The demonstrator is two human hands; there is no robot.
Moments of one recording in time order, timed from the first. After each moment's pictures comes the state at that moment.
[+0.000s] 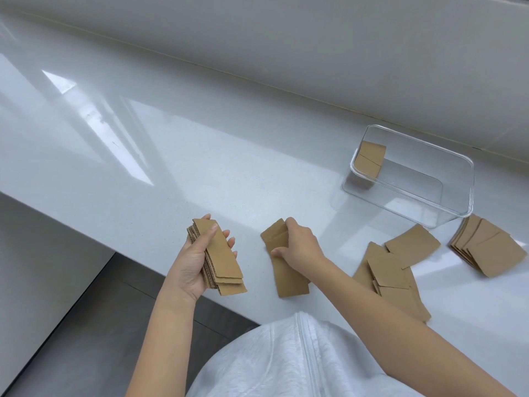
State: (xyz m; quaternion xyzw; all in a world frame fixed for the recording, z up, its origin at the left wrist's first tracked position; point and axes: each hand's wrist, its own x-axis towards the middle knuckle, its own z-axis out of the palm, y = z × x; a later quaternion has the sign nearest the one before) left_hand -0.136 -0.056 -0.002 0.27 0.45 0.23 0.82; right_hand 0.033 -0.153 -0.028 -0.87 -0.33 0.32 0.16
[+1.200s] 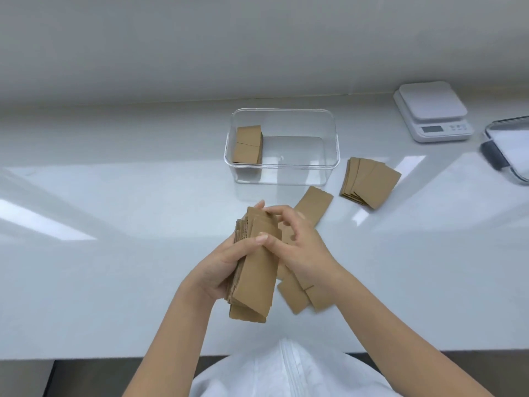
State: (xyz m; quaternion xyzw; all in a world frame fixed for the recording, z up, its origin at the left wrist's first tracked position) left_hand 0.022 -0.180 0.032 0.47 0.17 -0.17 0.85; right_hand 0.095 -0.316 0.030 -0.78 -0.20 0.26 0.53
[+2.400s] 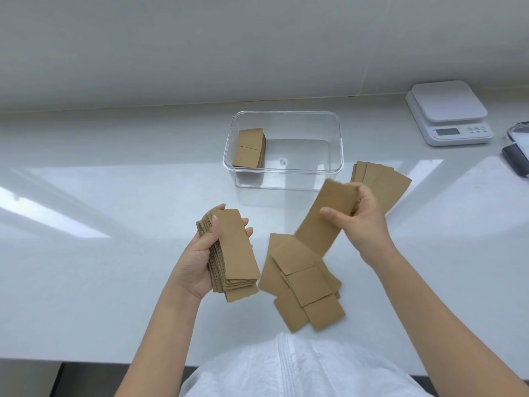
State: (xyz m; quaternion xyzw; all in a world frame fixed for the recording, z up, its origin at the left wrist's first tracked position) left_hand 0.033 -0.157 0.000 0.37 0.28 0.02 0.89; right_hand 0.180 -0.376 0.008 -0.73 -0.03 0.19 0.66
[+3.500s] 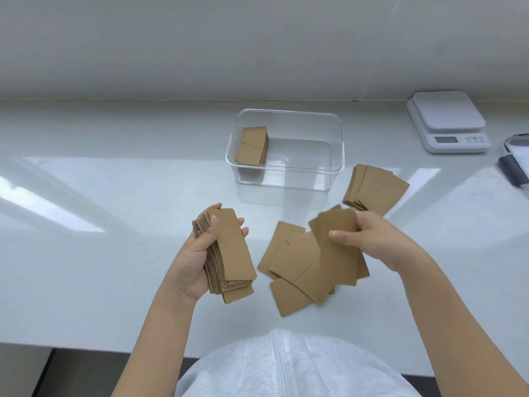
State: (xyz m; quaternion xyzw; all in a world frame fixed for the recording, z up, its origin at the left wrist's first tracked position) left_hand 0.019 -0.164 0.003 0.38 0.28 0.05 0.88; right_hand 0.180 -0.405 0.022 -0.77 -0.08 0.41 0.48
